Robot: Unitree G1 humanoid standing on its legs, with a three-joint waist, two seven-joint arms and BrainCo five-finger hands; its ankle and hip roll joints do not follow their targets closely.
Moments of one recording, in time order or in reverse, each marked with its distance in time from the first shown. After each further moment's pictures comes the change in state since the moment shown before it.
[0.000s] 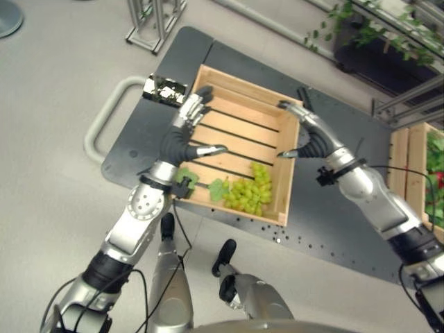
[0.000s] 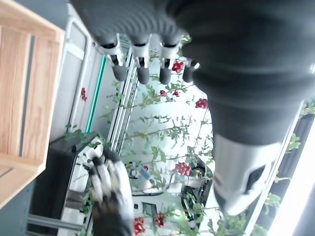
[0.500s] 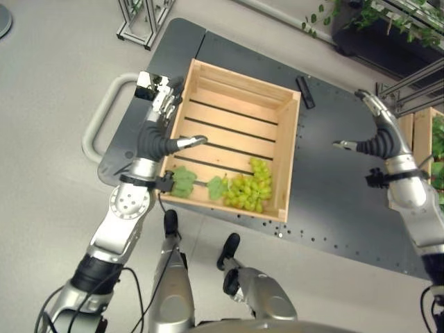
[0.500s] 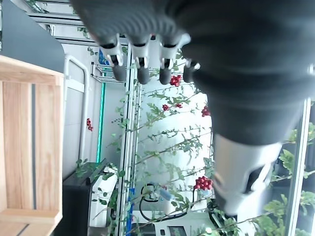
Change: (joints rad) left arm 0.084 0.029 0.195 0.001 0.165 0.004 0.068; right arm 0.356 -0.029 -0.583 -0.030 0.039 0.040 -0.110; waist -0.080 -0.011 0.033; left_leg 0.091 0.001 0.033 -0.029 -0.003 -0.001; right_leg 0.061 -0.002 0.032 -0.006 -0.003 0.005
